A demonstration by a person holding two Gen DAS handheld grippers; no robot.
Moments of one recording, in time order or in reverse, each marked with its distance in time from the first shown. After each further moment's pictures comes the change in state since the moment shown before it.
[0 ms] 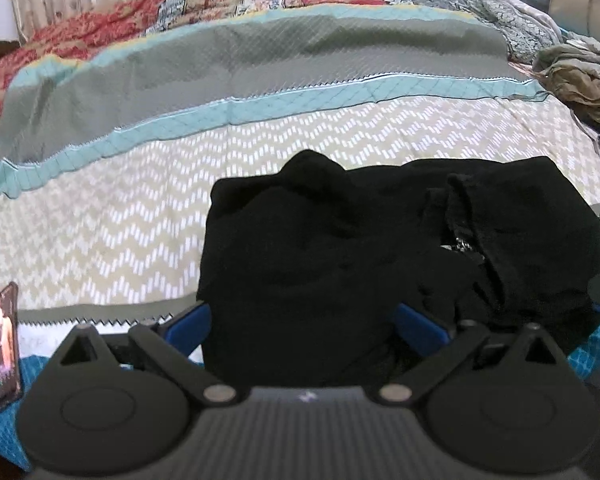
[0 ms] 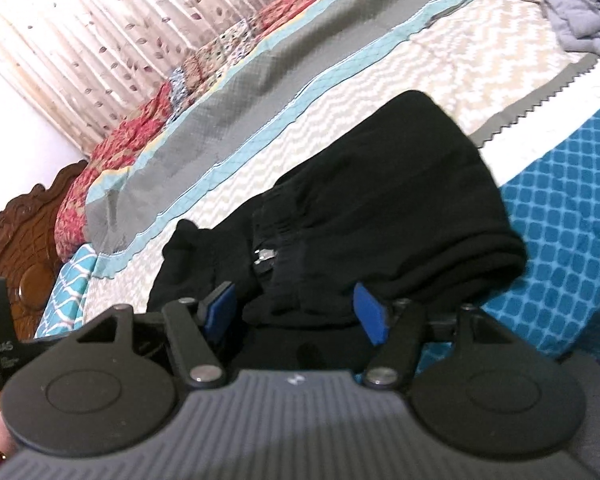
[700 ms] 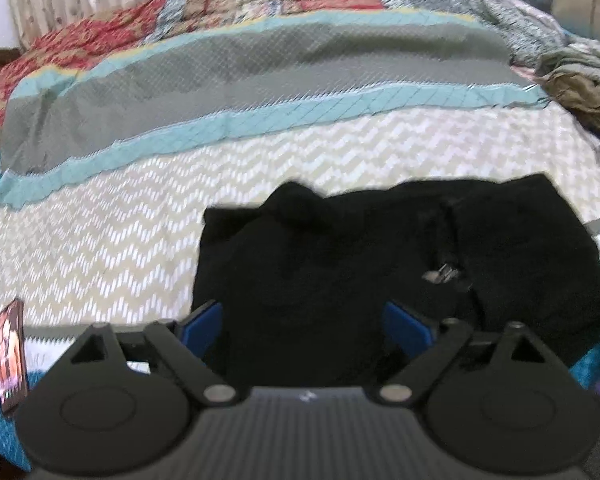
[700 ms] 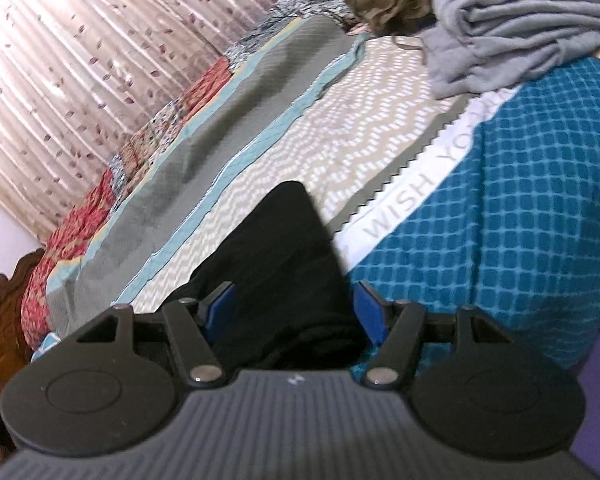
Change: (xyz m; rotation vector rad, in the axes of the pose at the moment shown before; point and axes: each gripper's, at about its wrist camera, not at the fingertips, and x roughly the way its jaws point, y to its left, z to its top) left arm -0.007 -0.016 0.028 0.013 -0.008 0.000; right arm -0.041 -0.064 0.020 0.155 -0.196 -0.124
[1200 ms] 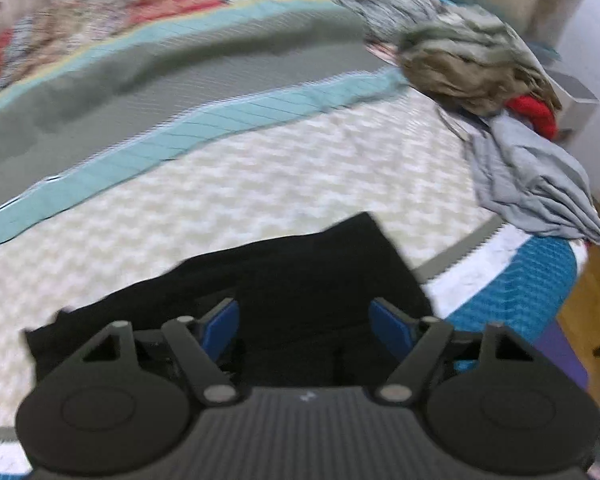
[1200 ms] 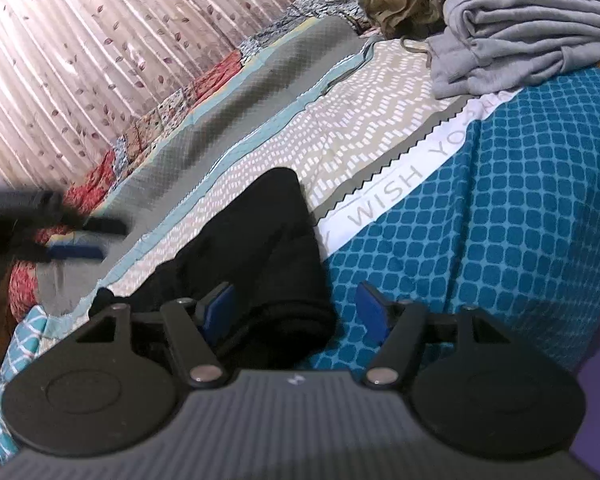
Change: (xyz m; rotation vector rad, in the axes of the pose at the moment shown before) left arm 0.019 -0.144 0.096 0.183 0.117 -0.312; right arm 0.002 -0.010 -0.015 -0.111 -0.010 -0.001
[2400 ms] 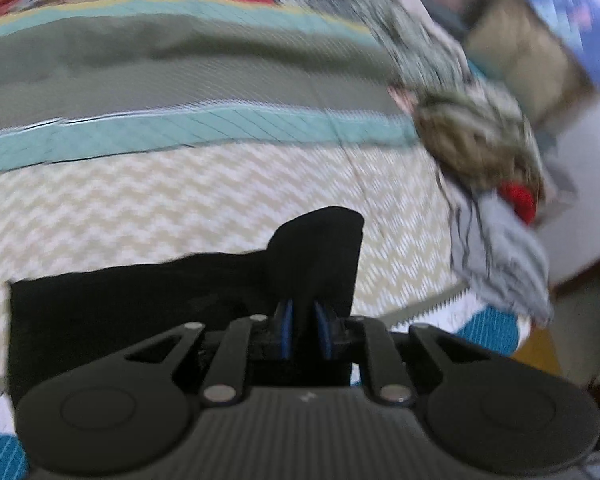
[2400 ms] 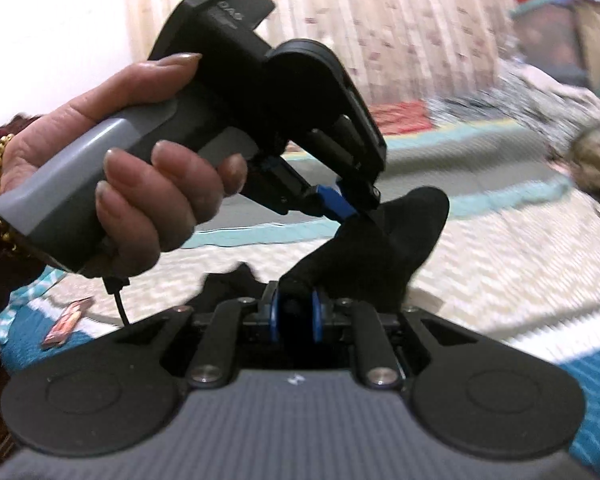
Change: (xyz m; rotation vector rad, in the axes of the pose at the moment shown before) left arm -0.044 0.080 -0.005 -0.320 -0.068 -0.169; right arm -0.008 0.165 -0.026 -0.573 -0.096 0.255
